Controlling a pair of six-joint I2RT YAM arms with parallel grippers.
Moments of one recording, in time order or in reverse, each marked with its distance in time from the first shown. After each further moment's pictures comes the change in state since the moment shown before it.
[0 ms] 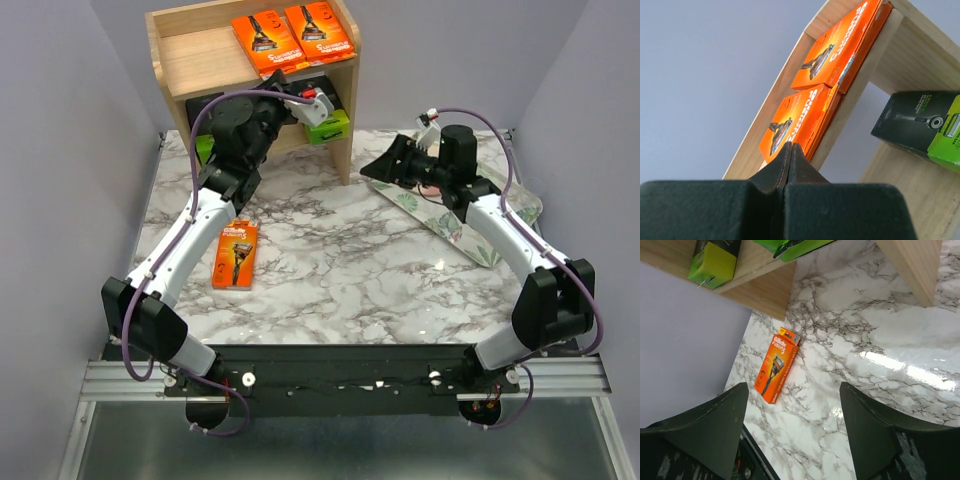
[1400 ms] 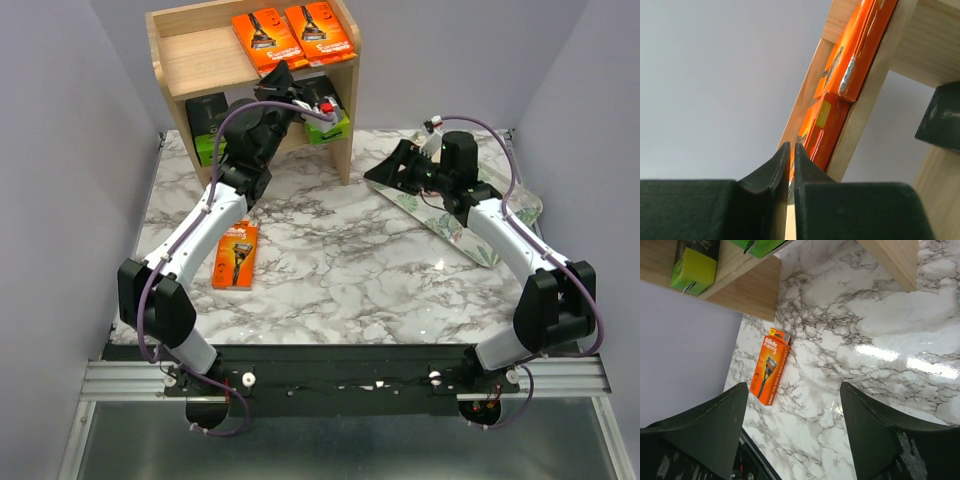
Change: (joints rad) left arm 0.002 0.077 -0.037 0.199 -0.006 0.268; right arm -0.013 -0.022 -0.057 -0.005 0.050 0.038
